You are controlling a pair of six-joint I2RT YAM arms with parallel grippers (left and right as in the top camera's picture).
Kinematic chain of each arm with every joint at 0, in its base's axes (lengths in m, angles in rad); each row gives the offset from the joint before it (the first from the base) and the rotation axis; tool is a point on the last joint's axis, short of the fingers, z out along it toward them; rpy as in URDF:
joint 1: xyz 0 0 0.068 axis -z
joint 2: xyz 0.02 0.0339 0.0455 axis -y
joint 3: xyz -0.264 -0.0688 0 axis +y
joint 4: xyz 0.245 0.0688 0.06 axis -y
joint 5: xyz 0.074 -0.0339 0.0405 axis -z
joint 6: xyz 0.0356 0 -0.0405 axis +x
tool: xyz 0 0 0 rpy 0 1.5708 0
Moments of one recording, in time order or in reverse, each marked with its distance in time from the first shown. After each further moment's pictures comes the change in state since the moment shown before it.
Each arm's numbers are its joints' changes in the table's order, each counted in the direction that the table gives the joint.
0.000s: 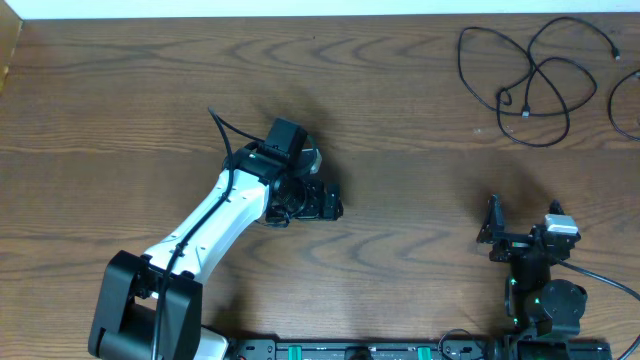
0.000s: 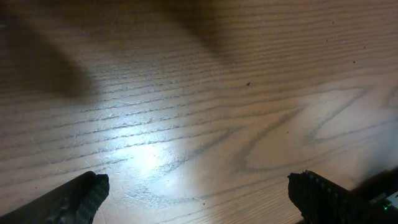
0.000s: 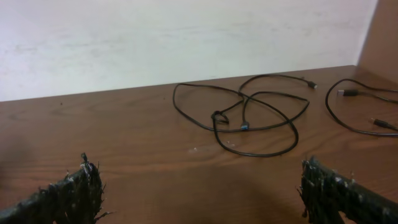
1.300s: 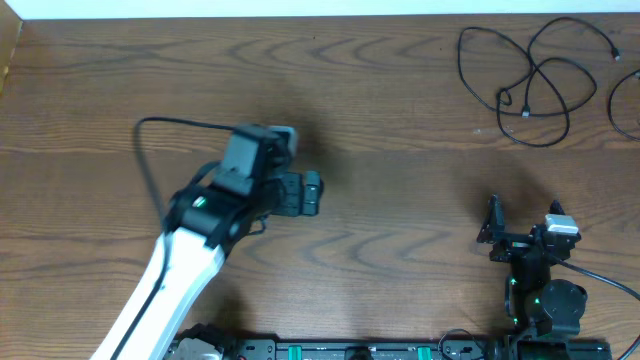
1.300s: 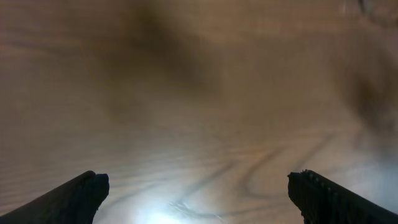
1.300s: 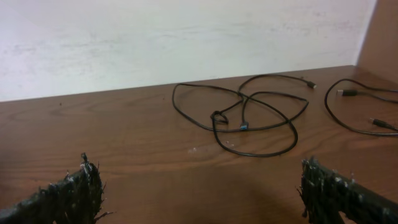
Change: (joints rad) left arm -0.010 0.412 0.000 -0.007 -0.226 0.037; right arm 0.000 0.000 0.000 0.000 0.002 0.000
